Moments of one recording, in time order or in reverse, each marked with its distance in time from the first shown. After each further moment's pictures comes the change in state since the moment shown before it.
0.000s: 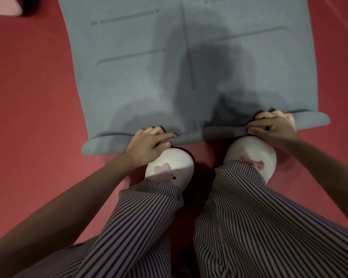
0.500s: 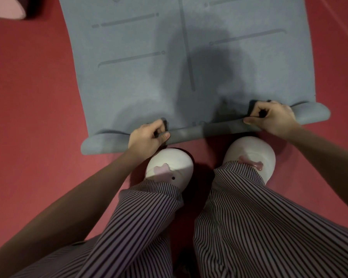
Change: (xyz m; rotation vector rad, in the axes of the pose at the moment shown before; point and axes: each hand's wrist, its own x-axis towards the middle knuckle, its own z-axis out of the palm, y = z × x) left_hand 0.010 0.009 0.000 -0.145 0.257 -0.289; right_hand 0.027 -0.005 -0.013 0.057 -0.006 0.108
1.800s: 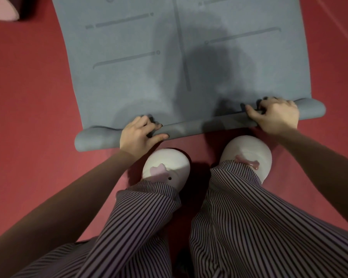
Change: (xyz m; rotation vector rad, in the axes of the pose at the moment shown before) left_hand 0.013 -0.031 0.015 0.145 0.403 0.481; right_hand -0.002 0.006 0.011 -0.319 0.305 0.009
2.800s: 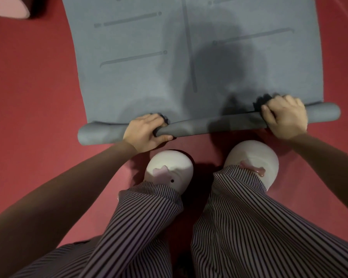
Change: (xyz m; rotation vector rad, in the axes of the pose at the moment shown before) left_hand 0.022 -0.004 -0.011 -0.043 -0.238 0.116; right_hand 0.005 0.021 0.016 0.123 0.212 -0.286
